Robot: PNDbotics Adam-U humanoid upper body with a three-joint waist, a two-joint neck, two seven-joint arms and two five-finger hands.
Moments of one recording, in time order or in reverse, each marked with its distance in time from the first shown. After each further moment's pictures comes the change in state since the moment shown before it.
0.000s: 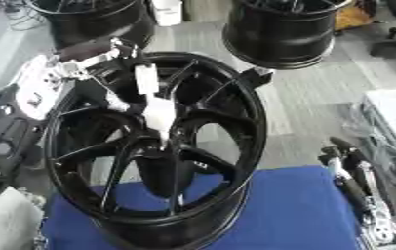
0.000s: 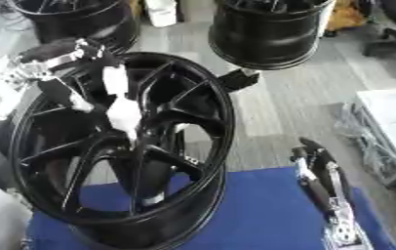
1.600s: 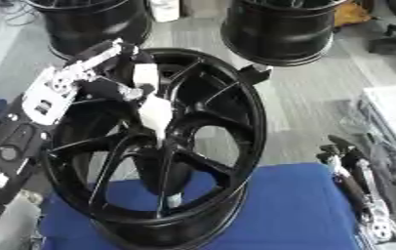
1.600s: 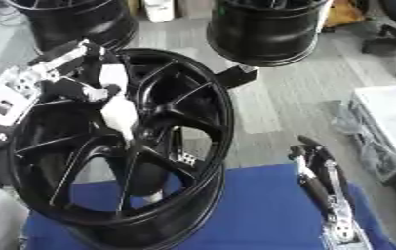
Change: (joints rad) left arm 0.020 -0.015 -0.015 -0.024 0.301 0.191 -0.044; right arm -0.004 0.005 0.000 0.000 -0.002 0.000 0.000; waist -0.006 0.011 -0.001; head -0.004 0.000
